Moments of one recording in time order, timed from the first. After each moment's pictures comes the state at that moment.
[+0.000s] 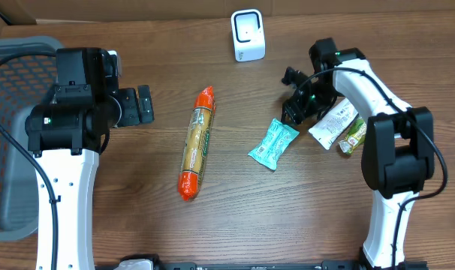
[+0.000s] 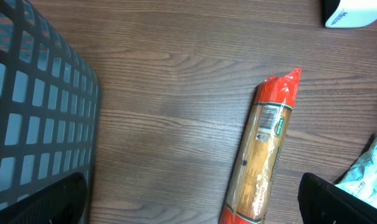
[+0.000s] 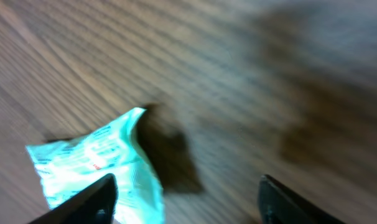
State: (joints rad) left arm 0.03 1.37 1.57 -1.18 -0.05 -0.09; right arm 0.19 2.21 1.71 -1.07 -0.42 -0.38
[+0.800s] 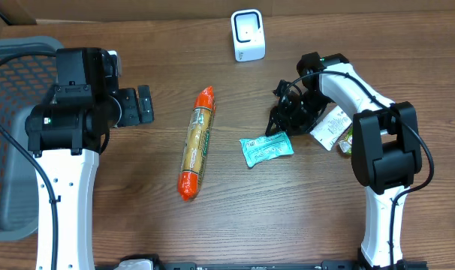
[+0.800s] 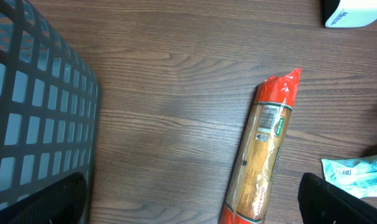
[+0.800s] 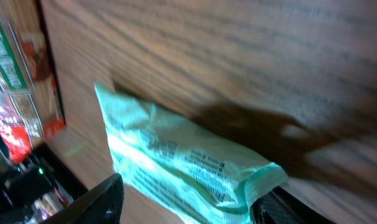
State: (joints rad) left arm 0.03 1.37 1.57 -1.18 -0.05 -0.09; right arm 0.25 2.27 1.71 -1.20 -0.63 -0.10
